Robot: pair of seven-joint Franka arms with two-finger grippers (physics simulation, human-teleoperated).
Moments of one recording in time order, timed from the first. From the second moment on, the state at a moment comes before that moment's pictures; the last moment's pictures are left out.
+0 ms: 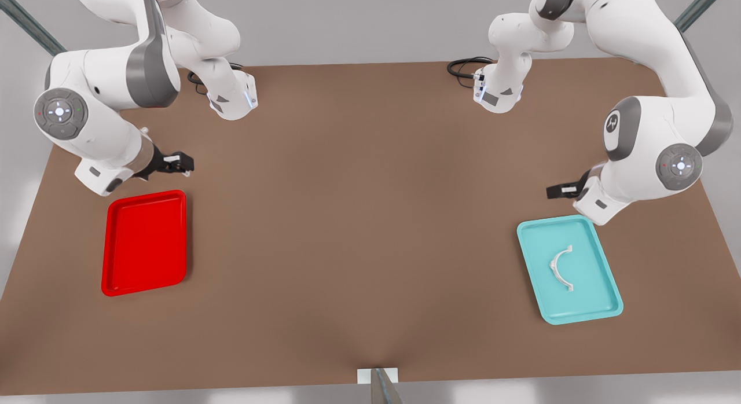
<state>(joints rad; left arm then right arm) -0.09 0.31 0.01 -1.31 0.02 1.36 -0.15 0.16 0.11 0.00 -1.43 -0.06 1.35 0.03</state>
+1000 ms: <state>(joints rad) -0.02 0.86 0.18 -1.48 -0.01 2.33 -0.56 0.17 0.12 0.01 -1.43 -0.06 1.40 0.06</state>
